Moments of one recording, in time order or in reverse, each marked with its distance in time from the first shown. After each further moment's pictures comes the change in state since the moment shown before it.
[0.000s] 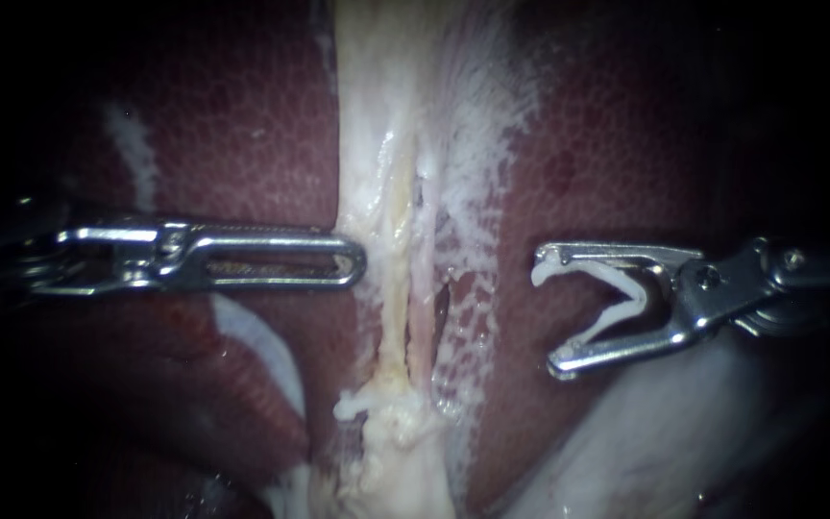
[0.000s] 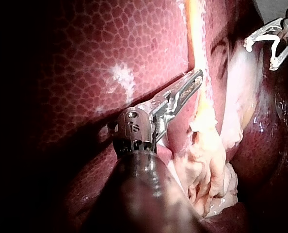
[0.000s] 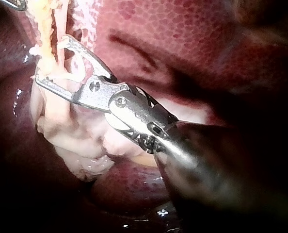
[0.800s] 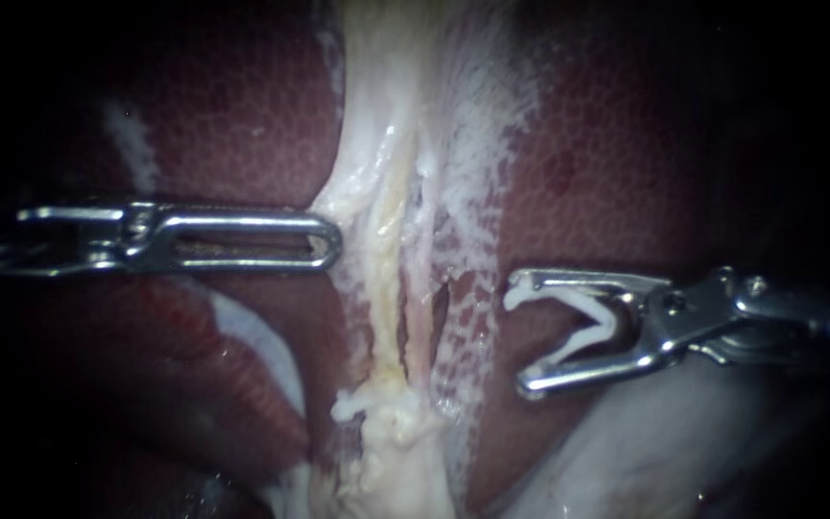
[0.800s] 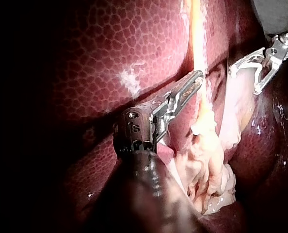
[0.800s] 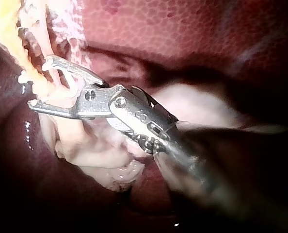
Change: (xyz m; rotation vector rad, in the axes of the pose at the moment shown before) right arm -0.005 -0.001 0.007 0.016 0.004 0.166; left arm -0.005 -0.003 -0.004 0.007 -0.011 -0.024
